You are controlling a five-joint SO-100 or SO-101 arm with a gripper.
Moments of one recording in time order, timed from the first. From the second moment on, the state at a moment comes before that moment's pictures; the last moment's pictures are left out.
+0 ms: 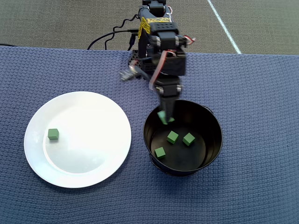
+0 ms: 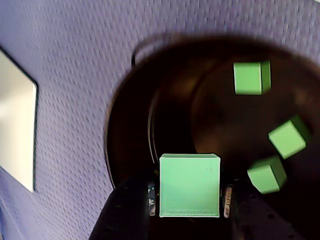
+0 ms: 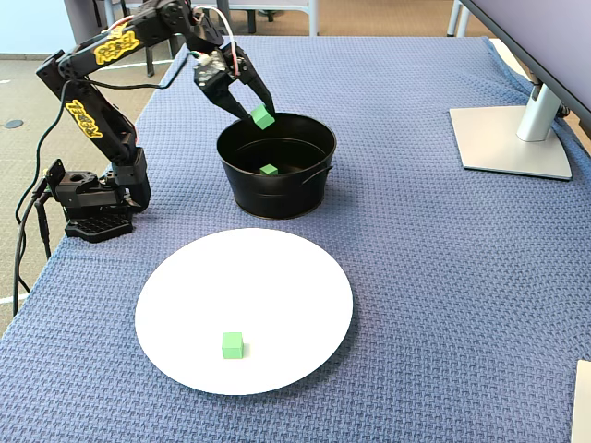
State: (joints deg) arm -10.6 115.4 95.0 71.3 -6.6
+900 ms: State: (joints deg) arm 24.3 116.8 101.6 62.6 -44.1
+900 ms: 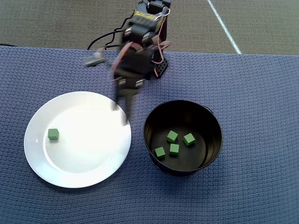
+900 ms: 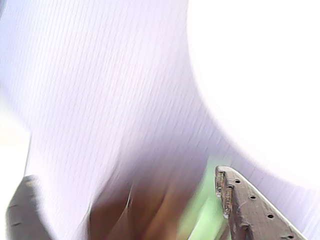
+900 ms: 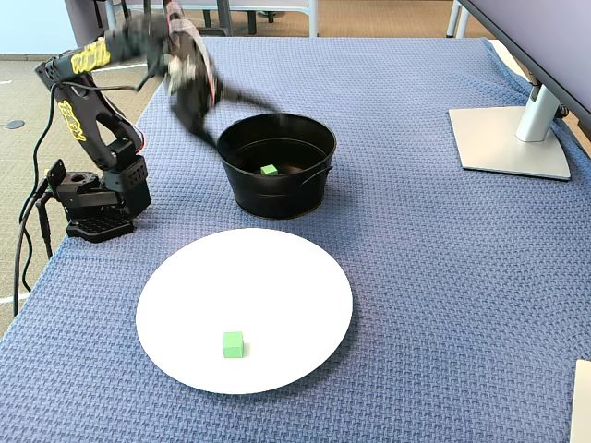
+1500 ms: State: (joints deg) arm 47.4 88.6 107.5 34.7 -86.0
